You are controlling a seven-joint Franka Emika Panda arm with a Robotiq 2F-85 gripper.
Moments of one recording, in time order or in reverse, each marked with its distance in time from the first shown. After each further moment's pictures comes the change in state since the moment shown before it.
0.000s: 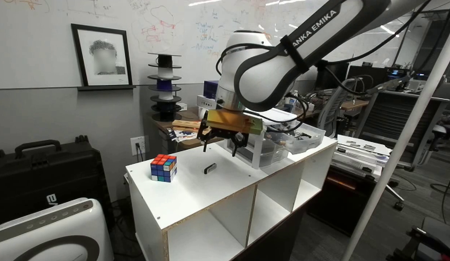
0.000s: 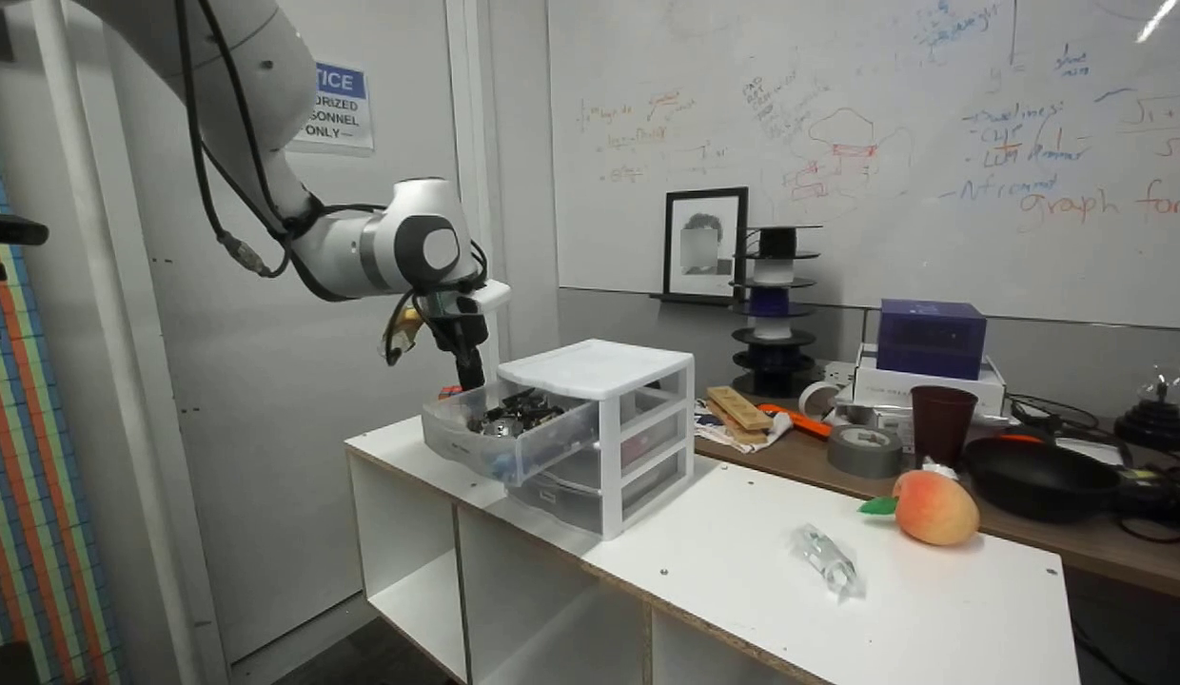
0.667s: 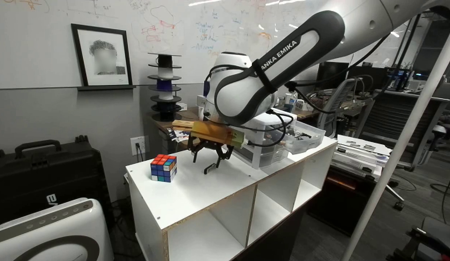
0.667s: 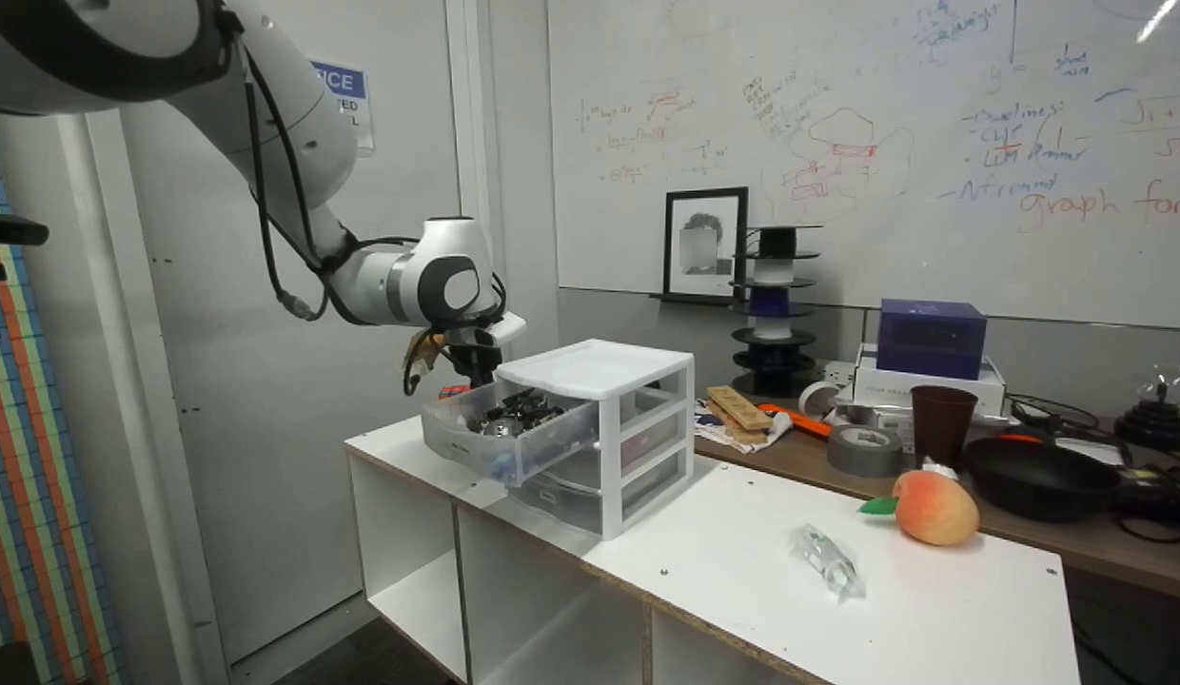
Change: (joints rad) arm 0.007 0.189 0.000 0.200 0.112 -0.003 -0.026
